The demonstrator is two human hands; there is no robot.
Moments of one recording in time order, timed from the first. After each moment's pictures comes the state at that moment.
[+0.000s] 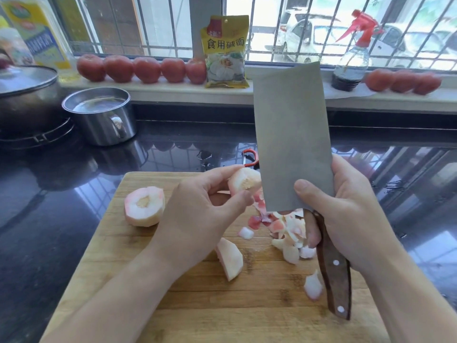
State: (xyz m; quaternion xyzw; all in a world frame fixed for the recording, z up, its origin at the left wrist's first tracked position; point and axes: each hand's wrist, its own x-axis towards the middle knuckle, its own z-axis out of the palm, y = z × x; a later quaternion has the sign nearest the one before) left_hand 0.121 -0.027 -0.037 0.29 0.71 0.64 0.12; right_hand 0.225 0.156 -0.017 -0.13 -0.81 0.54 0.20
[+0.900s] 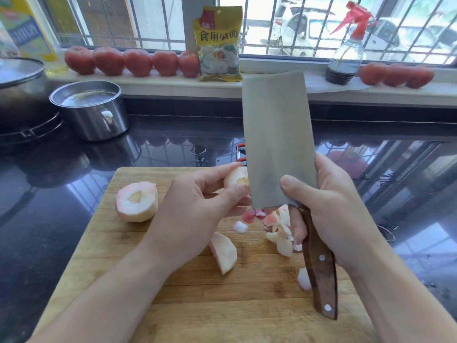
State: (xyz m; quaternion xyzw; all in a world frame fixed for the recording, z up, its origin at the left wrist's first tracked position) left_hand 0.120 -0.027 -0.042 0.26 0.65 0.68 0.21; right_hand 0.221 0.144 -0.016 -0.14 -0.76 0.62 0.18
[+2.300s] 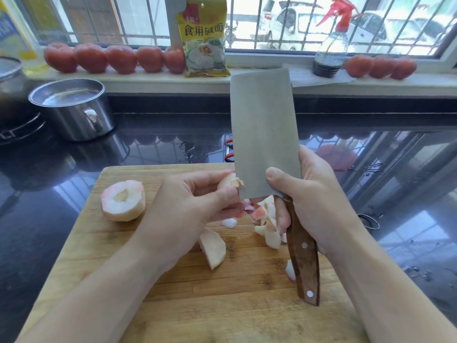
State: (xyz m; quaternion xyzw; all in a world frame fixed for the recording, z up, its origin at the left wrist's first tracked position) left_hand 0.127 -0.024 -0.040 0.23 0.63 0.69 0.27; right_hand 0.218 0.146 -0.021 -0.15 -0.74 0.63 0.18
